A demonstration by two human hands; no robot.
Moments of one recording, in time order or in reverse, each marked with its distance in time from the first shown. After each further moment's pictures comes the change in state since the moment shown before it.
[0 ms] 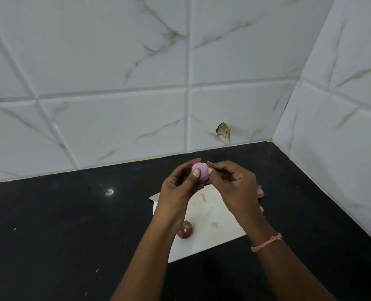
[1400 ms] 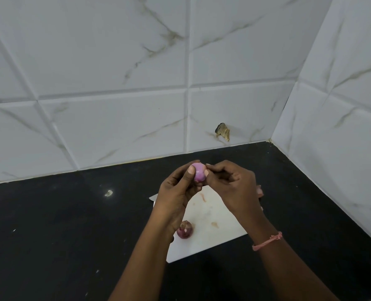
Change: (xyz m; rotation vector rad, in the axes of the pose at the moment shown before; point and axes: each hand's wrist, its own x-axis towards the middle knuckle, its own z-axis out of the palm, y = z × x) left_hand -0.003 0.008 -0.002 -0.154 -0.004 -0.108; right_hand 0.000 -0.010 -0.001 0.020 -0.038 -0.125
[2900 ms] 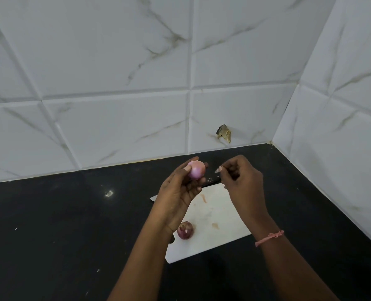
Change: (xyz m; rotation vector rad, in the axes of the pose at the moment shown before) left_hand -0.001 0.009 0.000 -0.104 -0.041 -0.059; right_hand 0.006 0.026 -0.008 -0.347 0.074 0.101
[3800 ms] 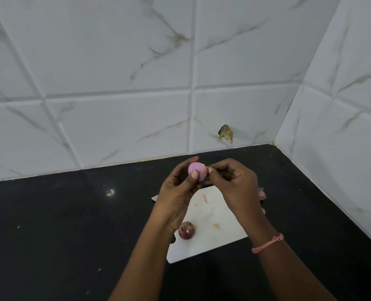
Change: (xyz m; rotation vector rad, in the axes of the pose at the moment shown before) left_hand 0.000 -0.003 -0.001 0.042 -0.046 0.139; right_hand -0.006 -0.025 0.006 0.322 -0.074 0.045
